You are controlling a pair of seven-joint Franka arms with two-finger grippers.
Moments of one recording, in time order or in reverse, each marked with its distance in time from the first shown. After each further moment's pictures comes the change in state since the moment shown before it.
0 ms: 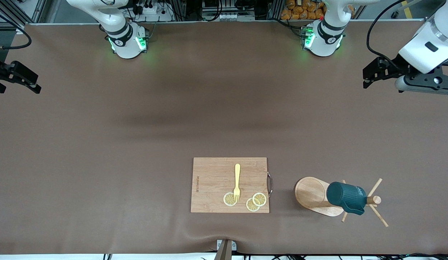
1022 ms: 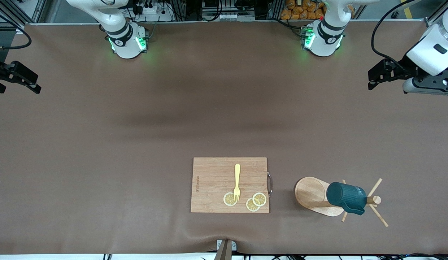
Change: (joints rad) left arm 0.018 0.008 0.006 0.001 0.000 -0.001 0.000; right arm 0.000 0.000 0.000 0.000 0.000 0.000 0.000
